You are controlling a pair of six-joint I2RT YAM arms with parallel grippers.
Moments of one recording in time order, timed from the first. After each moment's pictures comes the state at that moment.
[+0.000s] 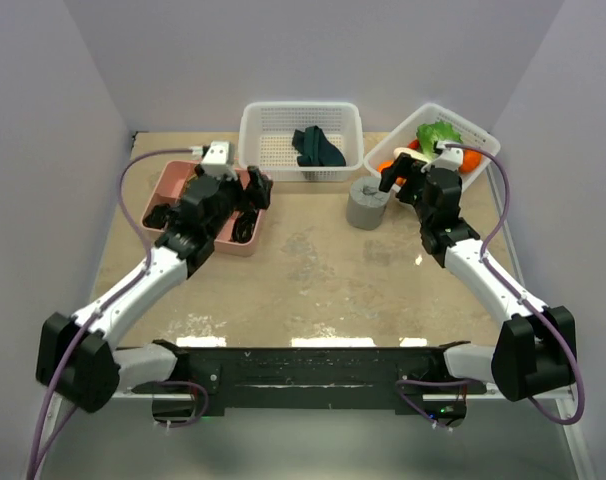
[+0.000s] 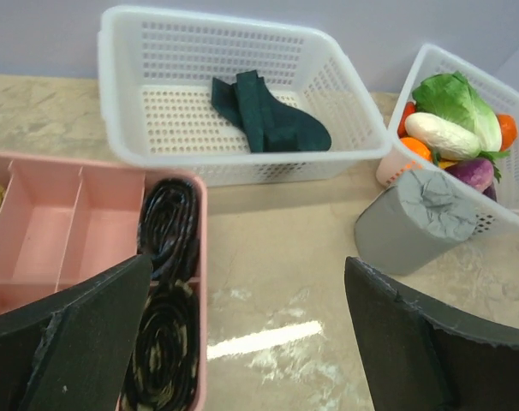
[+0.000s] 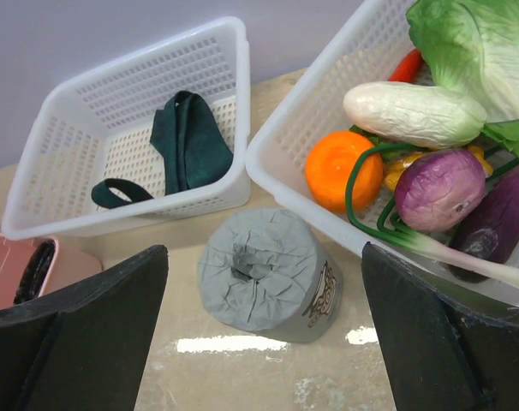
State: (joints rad) left arm -0.45 1.13 0.80 0.19 -0.15 -0.31; right arm 0.24 1.27 0.87 0.19 0.20 0.43
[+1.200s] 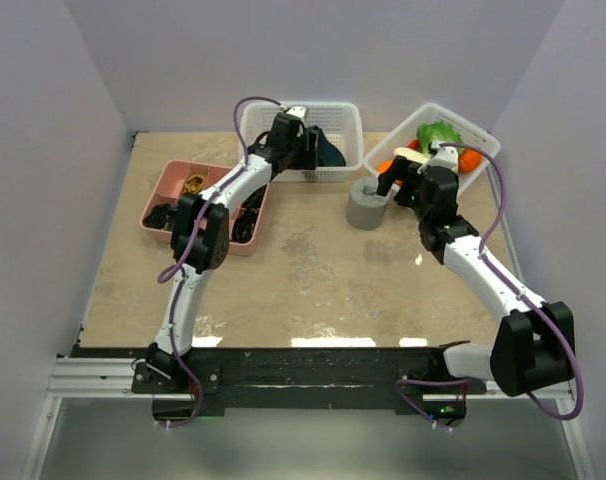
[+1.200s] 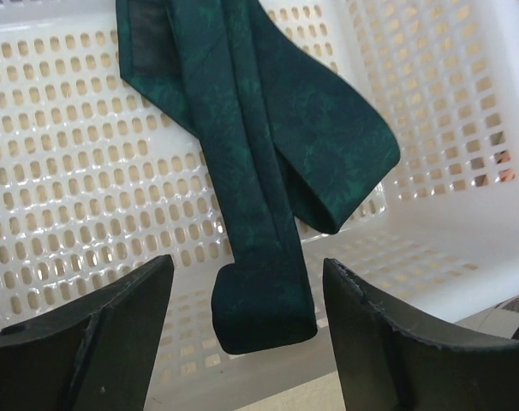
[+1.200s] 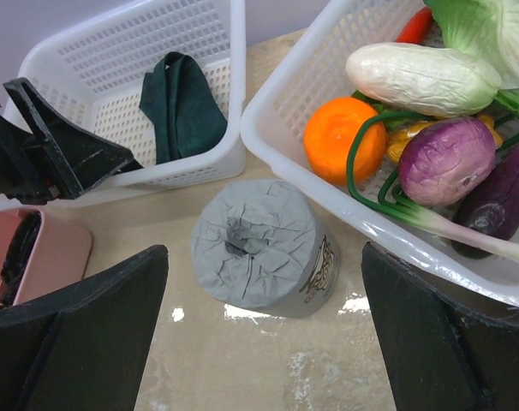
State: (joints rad) left arm -0.45 2.39 2.12 -0.35 -0.05 -0.29; right arm 0.24 1.29 0.90 0.10 0.16 0.42
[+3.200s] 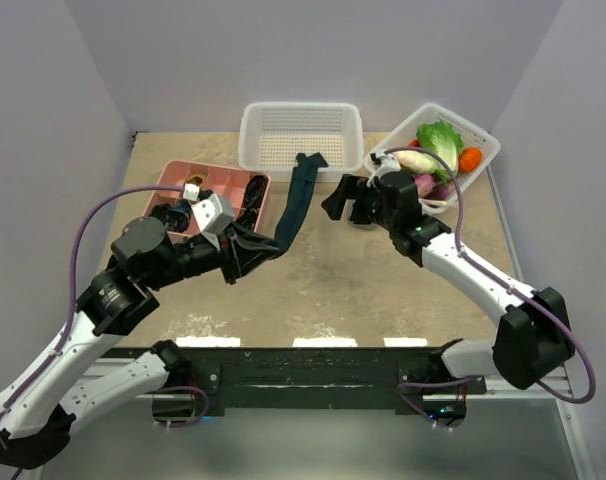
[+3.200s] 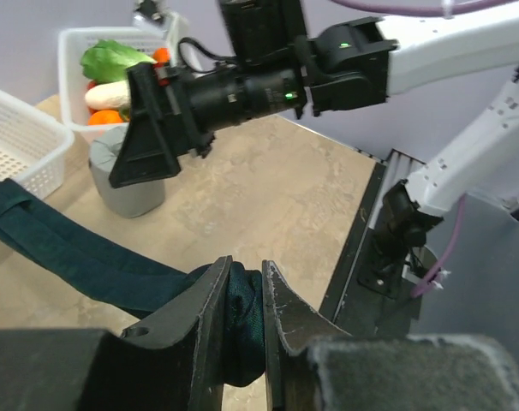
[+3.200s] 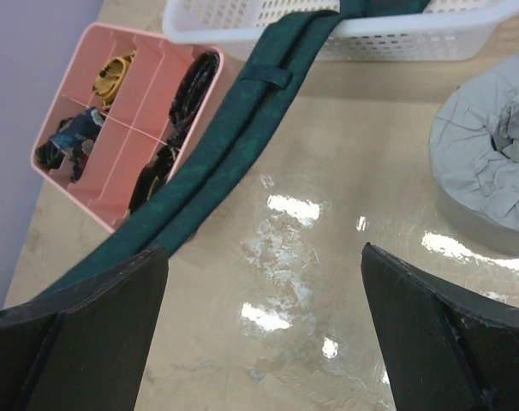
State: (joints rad) left arm -0.74 0.76 1.06 -0.35 0.36 -0.15; right arm 0.50 1.32 0.97 -0.03 -0.05 0.54
